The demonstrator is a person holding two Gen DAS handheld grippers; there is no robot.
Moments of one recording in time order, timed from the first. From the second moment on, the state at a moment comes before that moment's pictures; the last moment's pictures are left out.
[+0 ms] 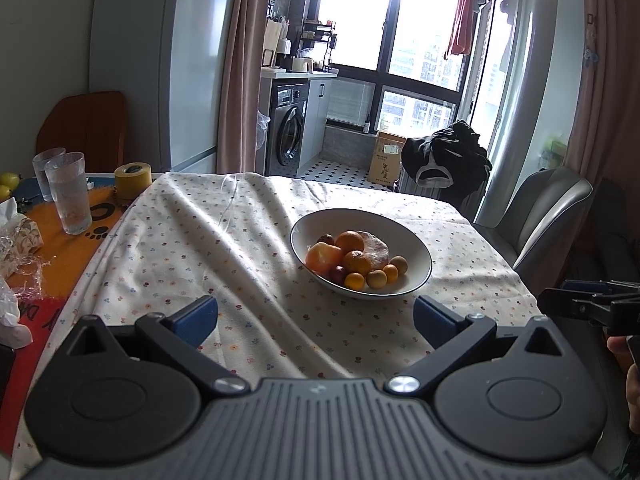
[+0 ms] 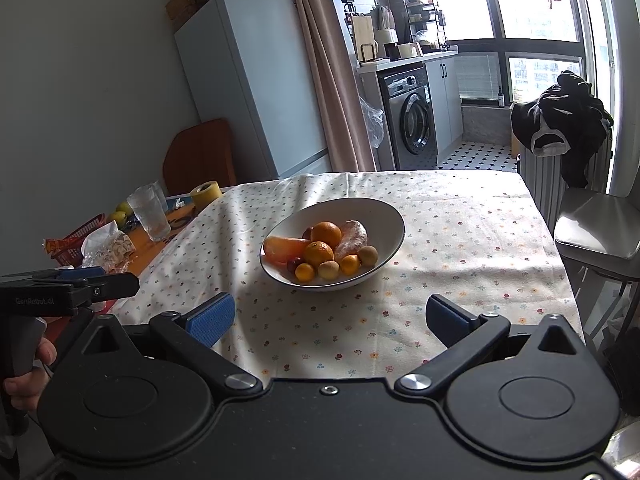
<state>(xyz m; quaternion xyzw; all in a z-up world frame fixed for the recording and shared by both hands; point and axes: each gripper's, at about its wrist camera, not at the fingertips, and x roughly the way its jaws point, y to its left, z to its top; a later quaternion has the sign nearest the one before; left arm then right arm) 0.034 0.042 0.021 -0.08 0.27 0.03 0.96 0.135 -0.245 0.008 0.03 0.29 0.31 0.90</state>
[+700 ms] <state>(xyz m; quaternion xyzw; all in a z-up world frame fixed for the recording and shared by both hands) 0.035 0.034 0.020 -0.06 0.27 0.02 0.96 0.136 -0.248 0.008 0.03 0.30 0.31 0.90</state>
